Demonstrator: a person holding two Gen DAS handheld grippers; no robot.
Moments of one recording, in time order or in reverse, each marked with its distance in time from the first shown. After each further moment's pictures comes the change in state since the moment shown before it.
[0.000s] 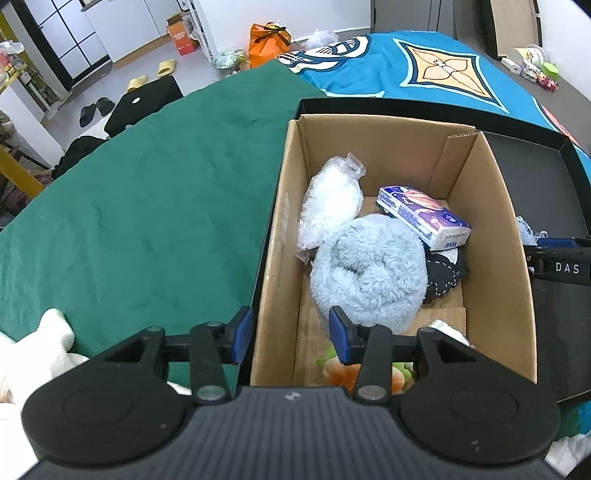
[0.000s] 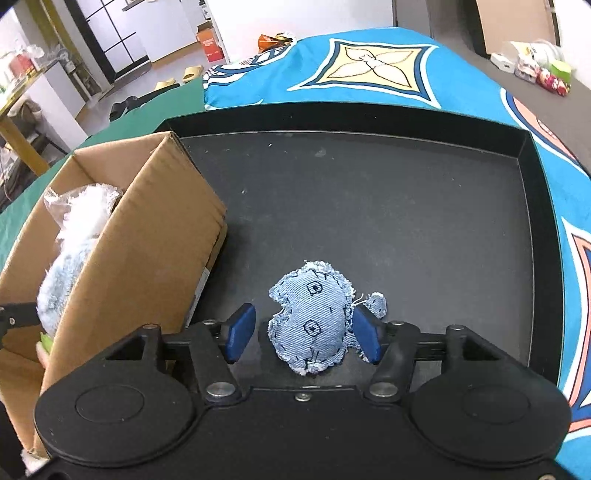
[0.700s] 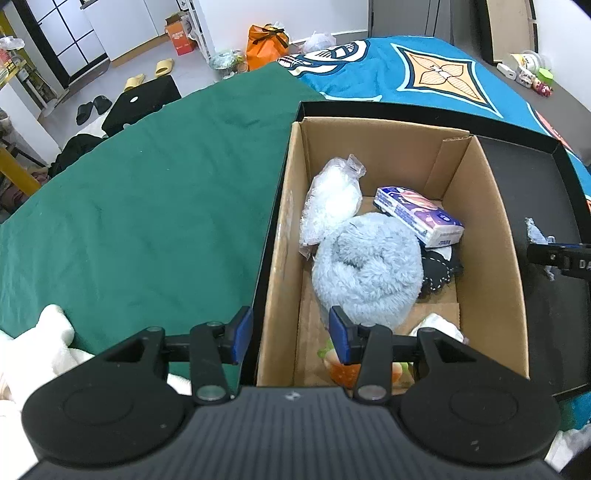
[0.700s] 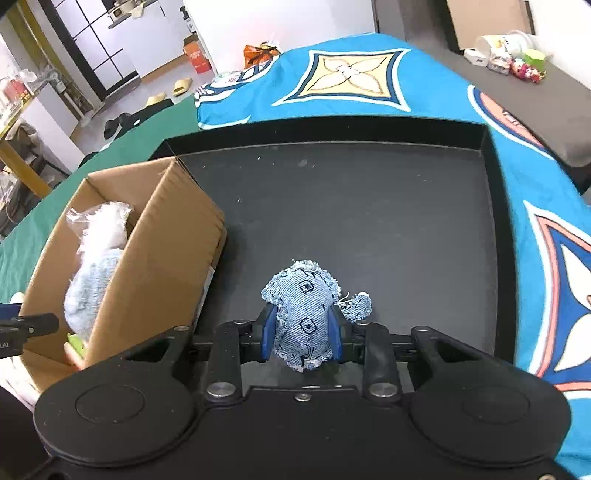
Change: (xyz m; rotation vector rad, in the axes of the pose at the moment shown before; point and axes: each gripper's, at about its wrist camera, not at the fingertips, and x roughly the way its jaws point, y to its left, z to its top) left arm -0.011 0.006 -0.005 -0.010 -0.007 -0.026; right arm -0.045 -0.014 -0.005 0.087 -0.009 0.003
